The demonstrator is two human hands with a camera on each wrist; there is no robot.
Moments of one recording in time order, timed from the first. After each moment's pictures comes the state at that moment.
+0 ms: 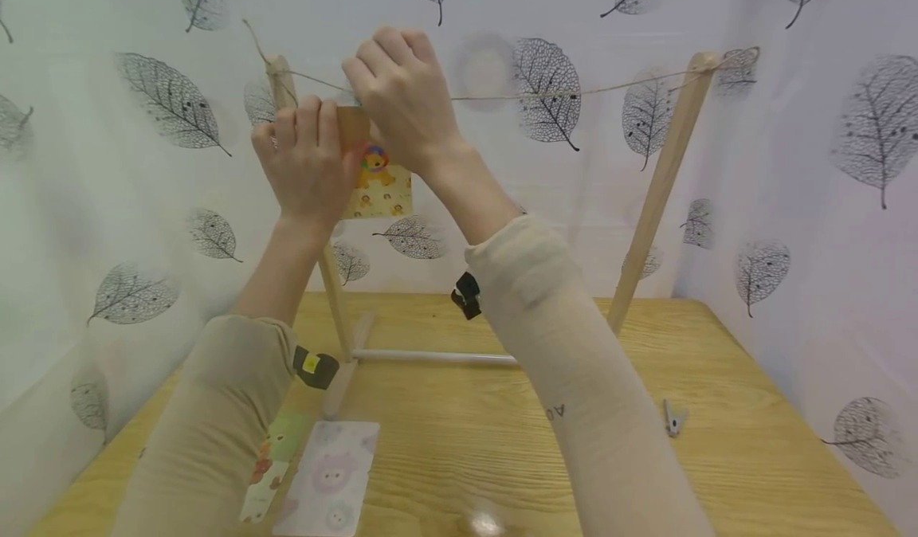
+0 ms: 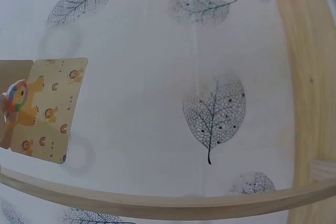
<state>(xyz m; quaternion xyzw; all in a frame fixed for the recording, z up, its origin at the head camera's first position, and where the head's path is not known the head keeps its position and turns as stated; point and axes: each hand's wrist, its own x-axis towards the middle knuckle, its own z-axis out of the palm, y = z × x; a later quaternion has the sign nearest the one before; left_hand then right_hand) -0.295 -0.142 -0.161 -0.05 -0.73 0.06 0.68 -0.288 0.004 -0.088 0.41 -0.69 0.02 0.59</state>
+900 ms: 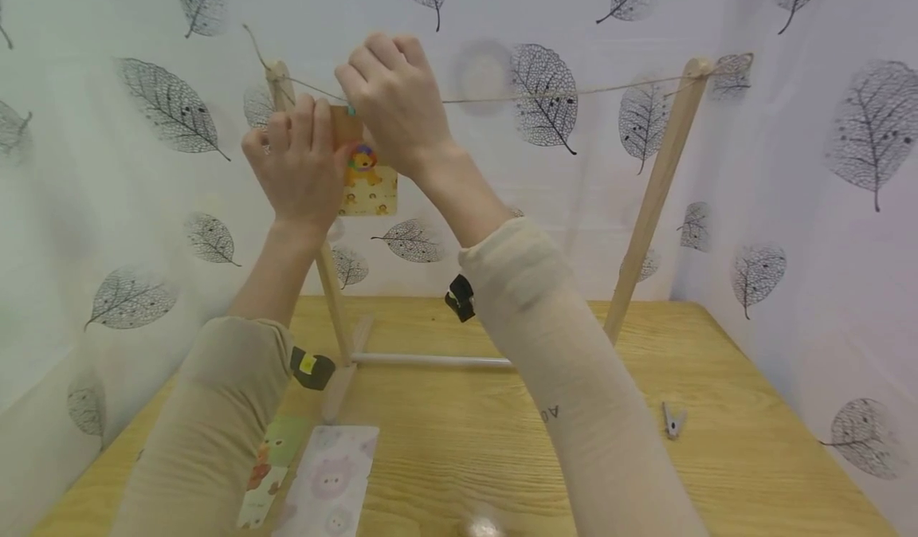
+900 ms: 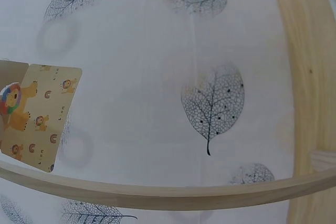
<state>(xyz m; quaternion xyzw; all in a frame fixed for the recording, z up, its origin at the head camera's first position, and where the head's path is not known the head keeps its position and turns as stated) -0.298 -0.148 -0.162 -0.02 -0.72 0.07 0.69 -0.285 -0.002 -0.087 0.40 -0.70 0.03 0.59</state>
